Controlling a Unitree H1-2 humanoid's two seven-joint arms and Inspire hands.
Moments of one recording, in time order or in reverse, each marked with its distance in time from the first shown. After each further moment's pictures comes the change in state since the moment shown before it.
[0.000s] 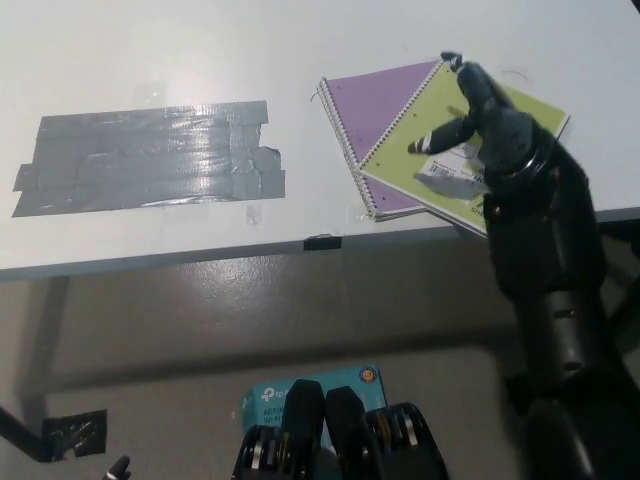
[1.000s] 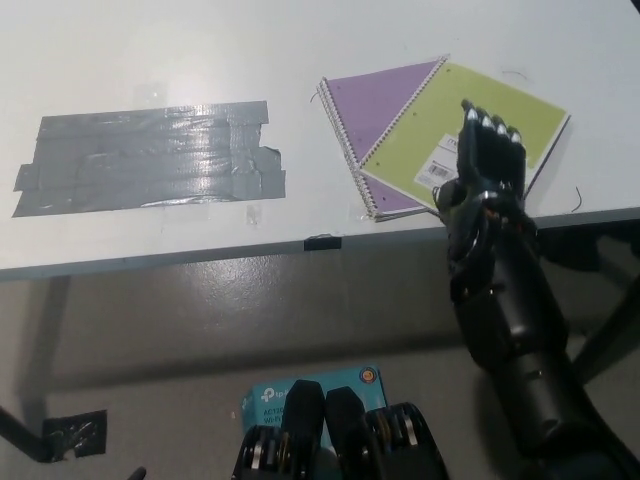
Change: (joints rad) left_arm 0.008 -0.004 -0.044 0.004 0.010 -0.017 -0.001; right_arm 0.141 0.018 0.161 0.079 -0.165 0.005 -0.333
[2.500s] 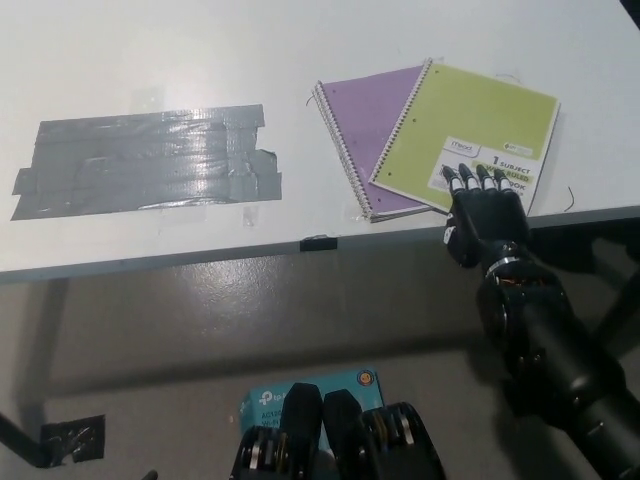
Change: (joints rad) left_arm 0.000 -0.010 0.000 0.020 -0.063 -0.023 -0.084; right_arm 0.120 -0.250 0.510 -0.028 0.164 -0.113 0.026
